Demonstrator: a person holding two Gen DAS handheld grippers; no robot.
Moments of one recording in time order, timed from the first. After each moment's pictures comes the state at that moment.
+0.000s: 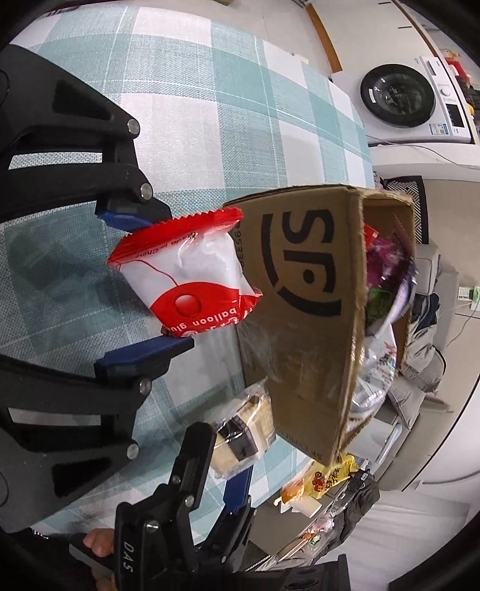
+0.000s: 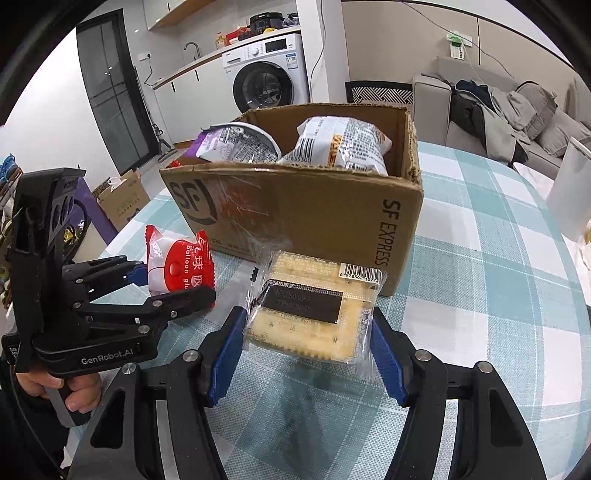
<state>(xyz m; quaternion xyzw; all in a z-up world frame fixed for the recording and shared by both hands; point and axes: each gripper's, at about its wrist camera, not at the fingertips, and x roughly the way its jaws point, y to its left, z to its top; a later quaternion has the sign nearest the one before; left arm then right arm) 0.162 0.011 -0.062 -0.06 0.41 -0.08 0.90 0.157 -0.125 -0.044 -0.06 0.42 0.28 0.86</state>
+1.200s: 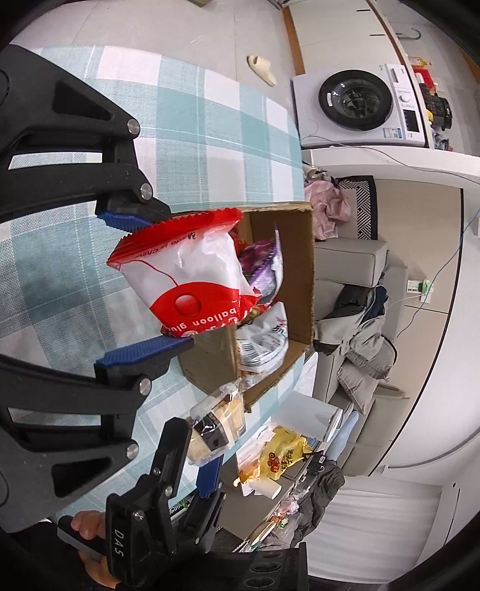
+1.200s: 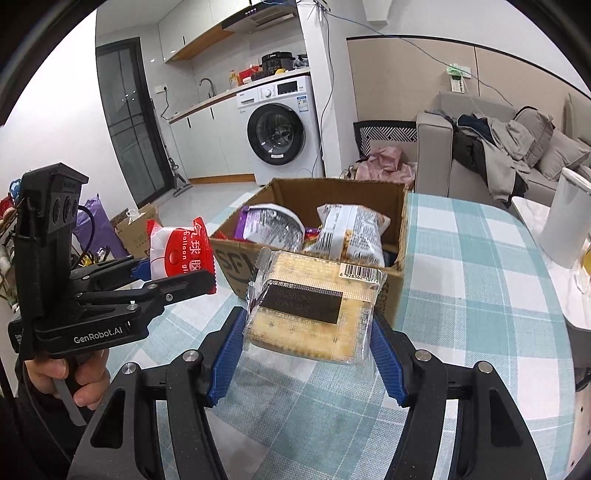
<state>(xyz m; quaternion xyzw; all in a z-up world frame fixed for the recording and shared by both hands) 0.115 0.008 0.047 -0.07 0.33 -0.08 0.94 0.133 -0.138 0.022 -0.04 0.35 0.30 0.89</state>
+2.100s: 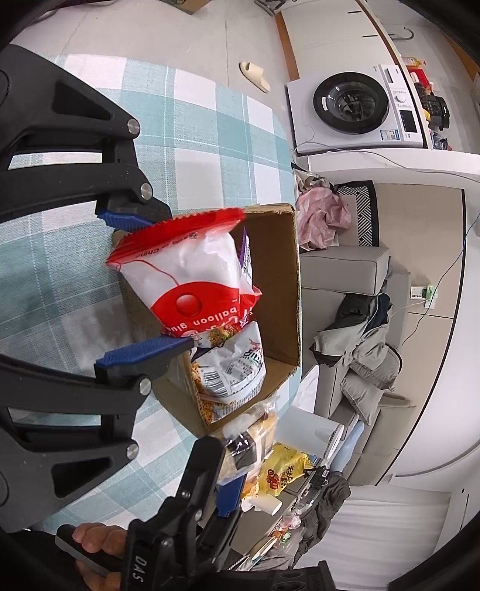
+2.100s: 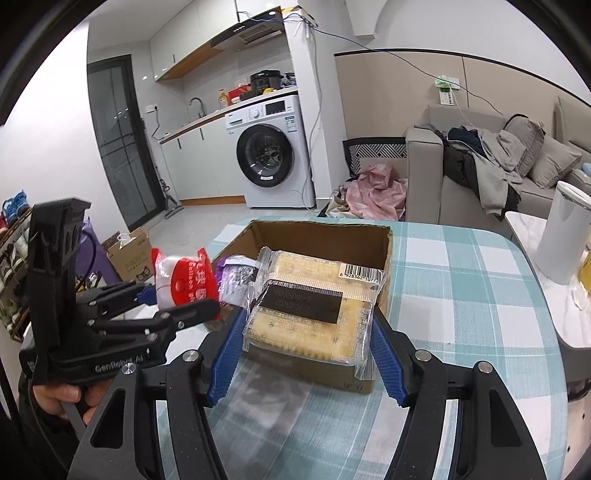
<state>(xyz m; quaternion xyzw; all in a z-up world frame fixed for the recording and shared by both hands) 0.180 0.012 0.045 -0.05 0.34 -0.06 0.94 0.179 -0.133 0.043 -0.02 0.33 0.28 0.90</state>
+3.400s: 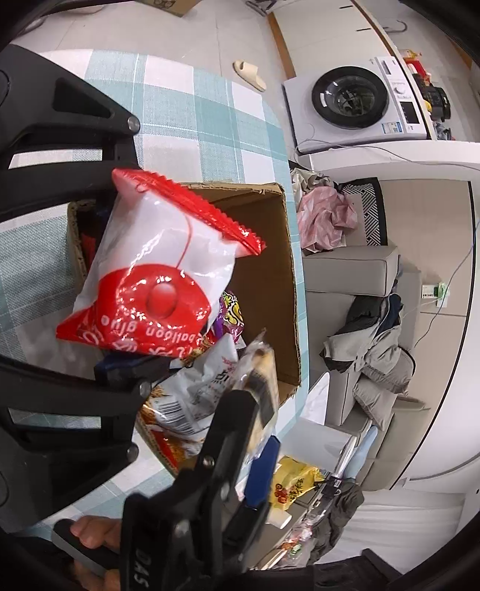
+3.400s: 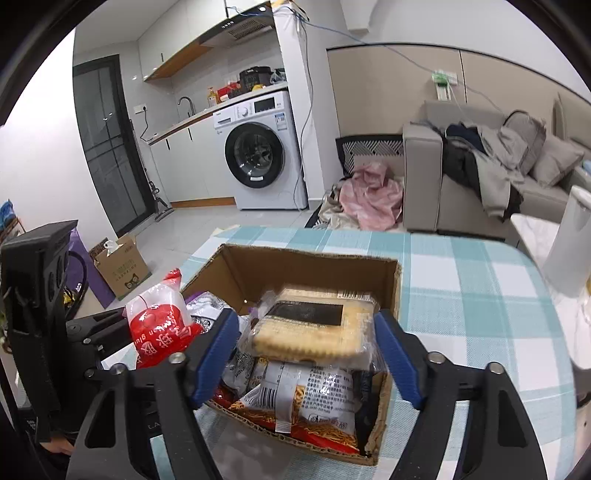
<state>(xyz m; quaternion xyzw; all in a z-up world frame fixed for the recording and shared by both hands) 0.262 0.005 0.025 -0.03 0.36 -0.06 0.93 0.256 -0.107 0.037 -0.02 0.32 0.28 0.90</state>
